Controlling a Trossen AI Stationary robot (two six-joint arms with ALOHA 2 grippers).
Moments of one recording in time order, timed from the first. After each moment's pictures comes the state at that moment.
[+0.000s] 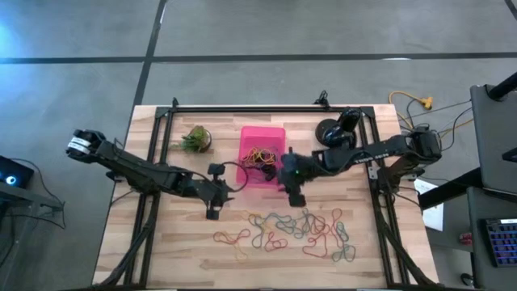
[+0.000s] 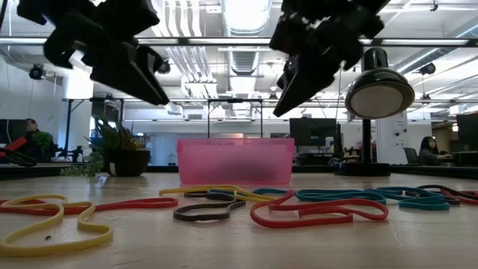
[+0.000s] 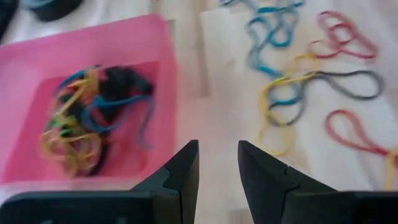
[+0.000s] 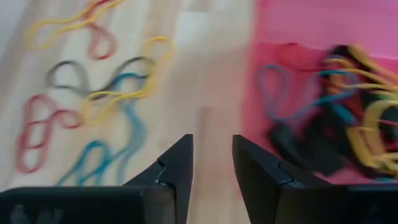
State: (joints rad) left arm -0.30 1.23 0.67 -0.15 -0.29 -0.02; right arm 0.03 1.59 1.00 -0.29 -0.11 -0.02
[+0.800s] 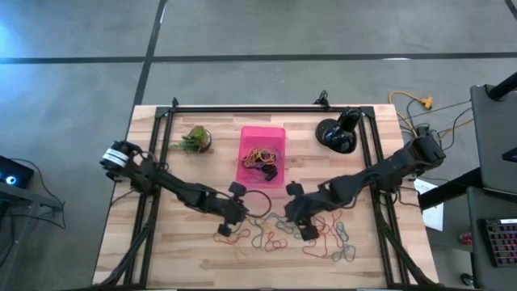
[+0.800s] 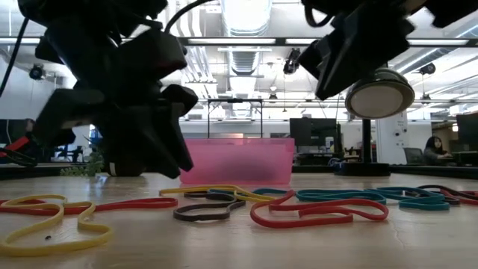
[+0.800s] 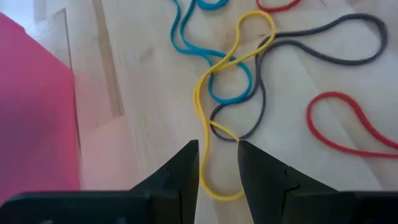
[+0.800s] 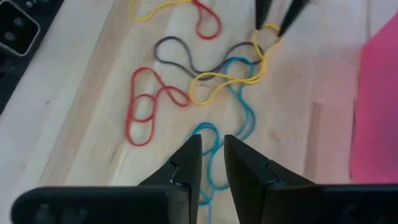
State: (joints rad) left arm -0.35 1.67 0.76 0.10 -0.21 0.14; right arm 0.36 1.59 1.00 -0.32 0.02 0.13
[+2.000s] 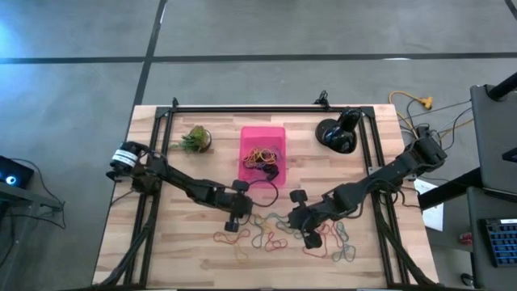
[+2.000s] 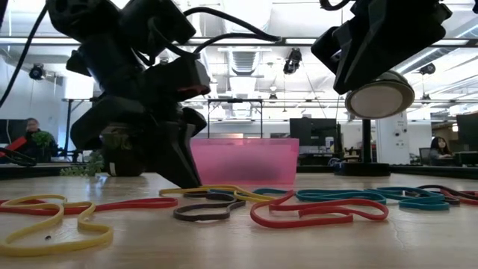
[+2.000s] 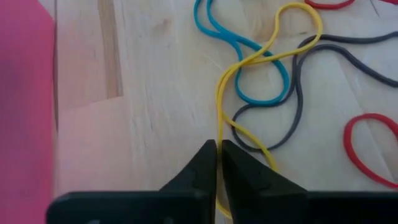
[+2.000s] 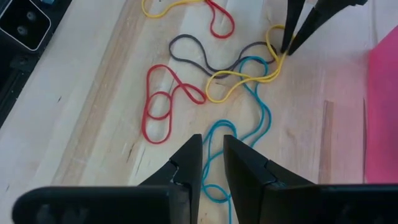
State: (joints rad) left arm -0.26 1.76 0.82 0.04 -0.10 -0.01; right arm 0.45 1.59 0.99 -0.32 0.12 0.18
